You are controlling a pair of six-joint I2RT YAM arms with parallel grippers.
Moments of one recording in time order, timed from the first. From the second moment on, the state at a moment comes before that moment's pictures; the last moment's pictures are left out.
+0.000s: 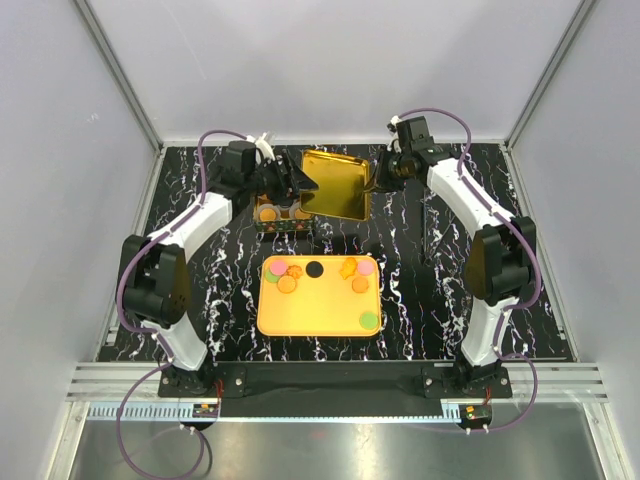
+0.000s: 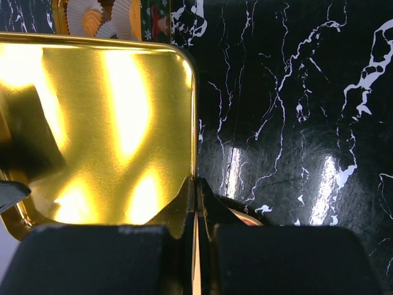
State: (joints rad) left arm -0.29 1.72 1.29 -0.09 0.56 -0.70; right arm 0.31 1.92 1.72 -0.65 -0.31 0.48
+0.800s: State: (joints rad) left arm -0.21 1.67 1.27 -0.23 0.58 -0.71; right arm 0.46 1.81 1.65 -0.57 -0.10 0.37
